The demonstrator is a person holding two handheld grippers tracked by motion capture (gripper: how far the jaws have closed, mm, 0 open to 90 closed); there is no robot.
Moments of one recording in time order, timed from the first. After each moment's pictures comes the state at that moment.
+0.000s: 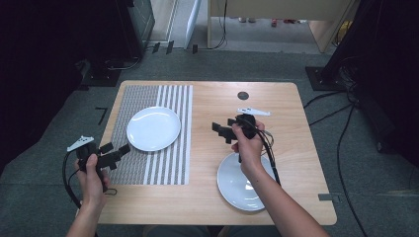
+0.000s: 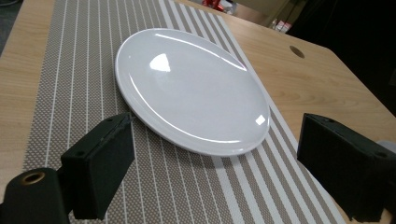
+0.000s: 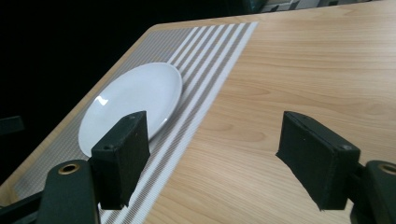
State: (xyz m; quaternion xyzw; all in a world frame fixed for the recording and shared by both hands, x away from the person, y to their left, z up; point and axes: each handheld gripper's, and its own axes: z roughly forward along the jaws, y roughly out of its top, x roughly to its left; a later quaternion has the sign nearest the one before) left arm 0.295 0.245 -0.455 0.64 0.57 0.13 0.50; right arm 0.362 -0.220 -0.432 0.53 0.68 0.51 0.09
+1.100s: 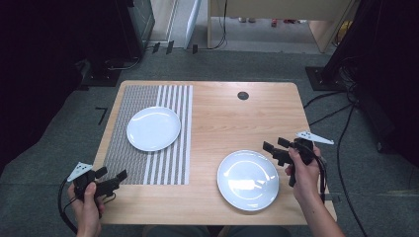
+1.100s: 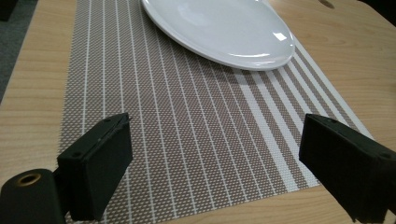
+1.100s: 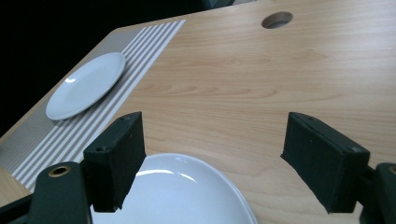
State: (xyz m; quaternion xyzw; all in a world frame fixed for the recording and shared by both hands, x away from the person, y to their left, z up) left arm 0.235 0.253 -0.492 0.66 0.58 0.16 0.45; right arm 0.281 -0.364 -0.450 0.56 0.64 0.51 0.12
